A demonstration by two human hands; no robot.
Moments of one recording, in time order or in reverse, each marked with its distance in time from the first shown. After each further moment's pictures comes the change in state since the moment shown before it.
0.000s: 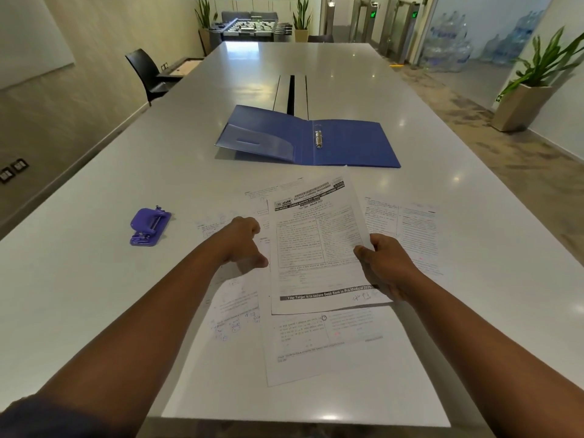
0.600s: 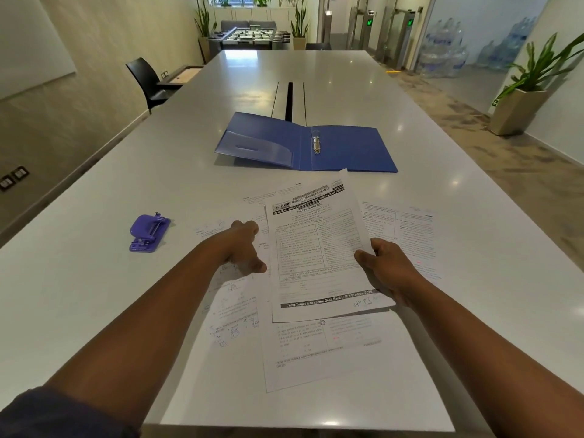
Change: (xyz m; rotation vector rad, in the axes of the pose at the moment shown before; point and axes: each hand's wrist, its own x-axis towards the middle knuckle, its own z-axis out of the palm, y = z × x) left_hand 0.014 0.000 -0.003 0.076 -0.083 -0.022; right_hand -0.004 0.002 -0.008 0.050 -0.036 -0.048
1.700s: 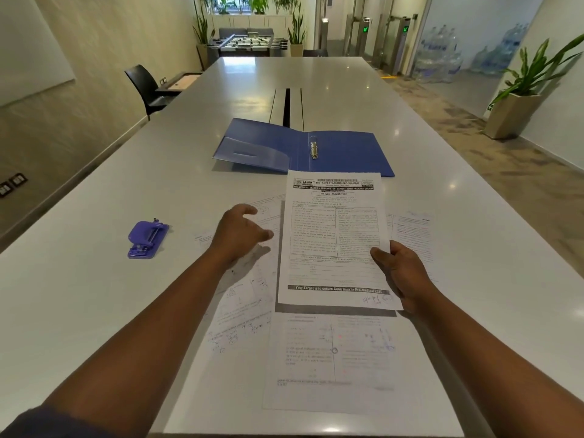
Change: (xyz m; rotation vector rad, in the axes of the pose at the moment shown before) left_hand 0.004 0.012 0.005 -0.756 0.430 0.033; right_hand -0.001 0.011 -0.018 0.409 0.059 -0.058
